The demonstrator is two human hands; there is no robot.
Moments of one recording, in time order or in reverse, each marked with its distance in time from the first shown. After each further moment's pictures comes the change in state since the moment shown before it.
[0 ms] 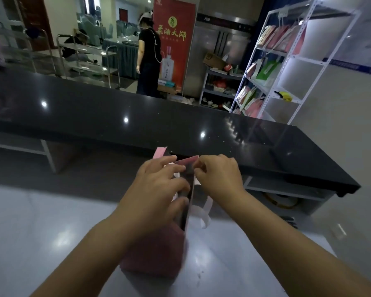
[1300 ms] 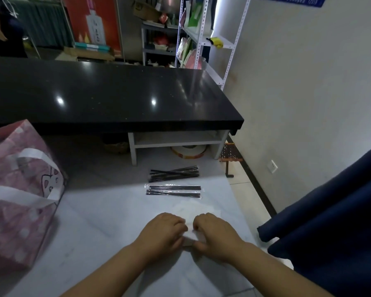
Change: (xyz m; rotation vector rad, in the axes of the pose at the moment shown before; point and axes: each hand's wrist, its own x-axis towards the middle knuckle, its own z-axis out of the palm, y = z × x) left_hand 0.031 0.264 0.322 -0.217 -0.374 0.351; right_hand -0.270 0.358 0.035 0.064 -0.533 0.118
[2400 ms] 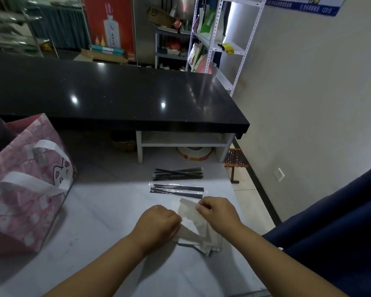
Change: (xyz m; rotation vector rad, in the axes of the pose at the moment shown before) left_hand -0.003 -0.002 -0.013 0.134 0.157 -0.094; right_hand 0.027 0.006 -0.029 0.352 0.203 0.213
